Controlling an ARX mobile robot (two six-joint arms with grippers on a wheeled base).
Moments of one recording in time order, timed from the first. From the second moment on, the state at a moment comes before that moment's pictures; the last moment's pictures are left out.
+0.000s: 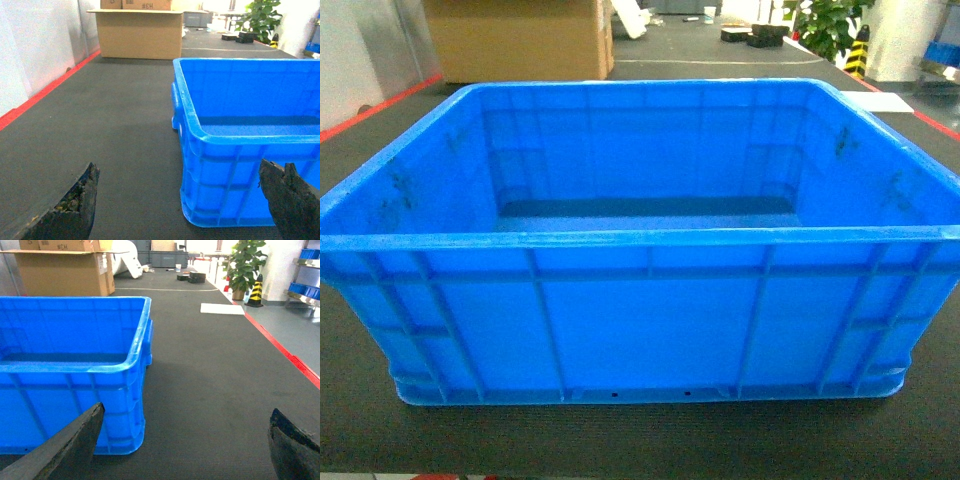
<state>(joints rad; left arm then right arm) 0.00 0.01 0.02 -0.01 0.00 0.00 0.00 0.01 0.01 -0.01 0.00 0.01</state>
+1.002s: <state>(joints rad) 0.00 0.01 0.02 -0.01 0.00 0.00 0.00 0.01 0.01 -0.01 0.00 0.01</state>
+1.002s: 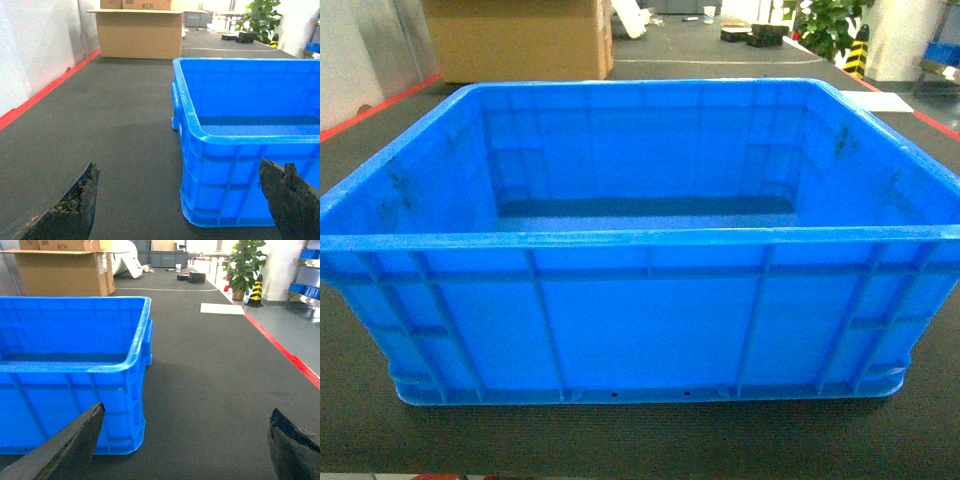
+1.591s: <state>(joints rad) 0.00 0.01 0.02 -0.01 0.00 0.00 0.00 0.01 0.01 -0.01 0.00 0.01</state>
